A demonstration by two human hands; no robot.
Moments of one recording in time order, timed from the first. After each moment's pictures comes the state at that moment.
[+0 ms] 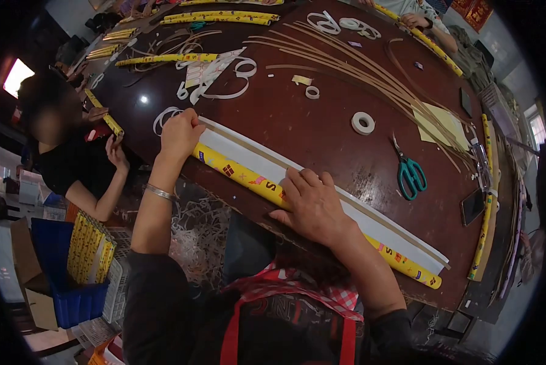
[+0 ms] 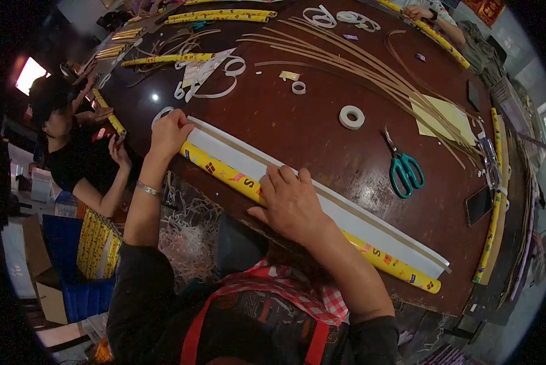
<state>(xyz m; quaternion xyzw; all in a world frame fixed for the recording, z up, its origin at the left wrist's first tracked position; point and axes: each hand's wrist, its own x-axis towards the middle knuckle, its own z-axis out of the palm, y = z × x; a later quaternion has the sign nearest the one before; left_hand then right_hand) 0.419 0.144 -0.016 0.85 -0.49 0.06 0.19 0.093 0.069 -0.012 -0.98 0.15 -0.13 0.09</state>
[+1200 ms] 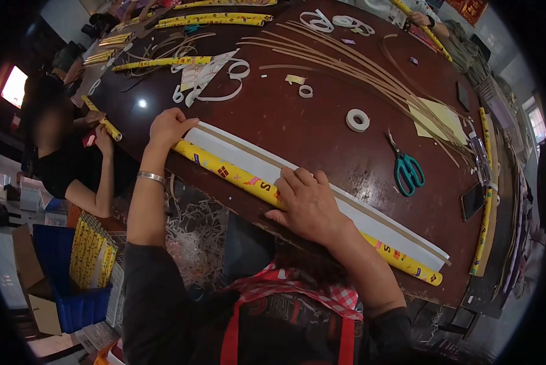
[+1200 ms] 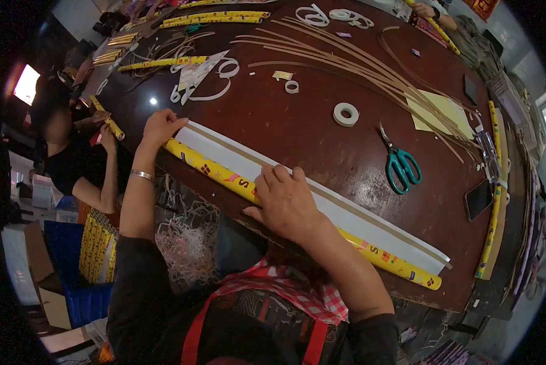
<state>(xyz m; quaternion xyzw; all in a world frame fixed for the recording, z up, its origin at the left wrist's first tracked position) 0.464 0.133 -0.014 0.90 -0.40 -0.06 0.14 0.093 0.068 -0.011 -0.98 0.14 -0.12 0.10</state>
